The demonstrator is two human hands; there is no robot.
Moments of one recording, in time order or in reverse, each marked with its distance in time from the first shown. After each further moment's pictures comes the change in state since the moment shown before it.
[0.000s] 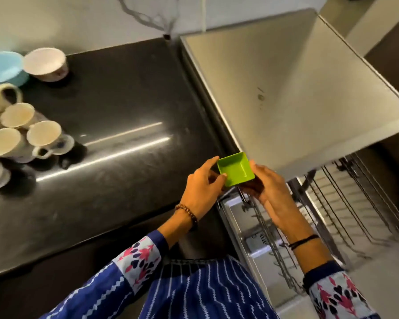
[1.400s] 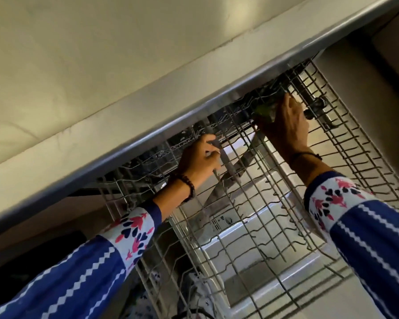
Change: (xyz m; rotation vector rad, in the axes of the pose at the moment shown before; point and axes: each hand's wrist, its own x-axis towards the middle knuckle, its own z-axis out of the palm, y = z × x) left_hand 0.182 -0.116 0.394 0.204 -0.245 -0.251; right_hand 0.315 0.080 -0.402 -1.293 0.435 -0.460
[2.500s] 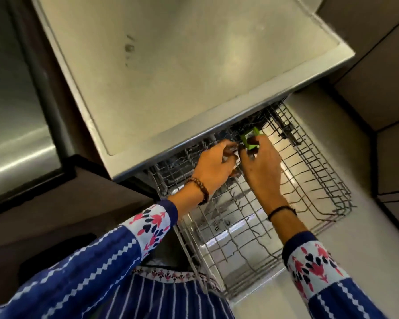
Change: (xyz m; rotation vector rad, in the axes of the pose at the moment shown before) left_hand -0.143 0.082 -0.045 -0.039 0.019 0.260; right_hand -0.145 -0.127 -0.120 0.353 0.102 0.046
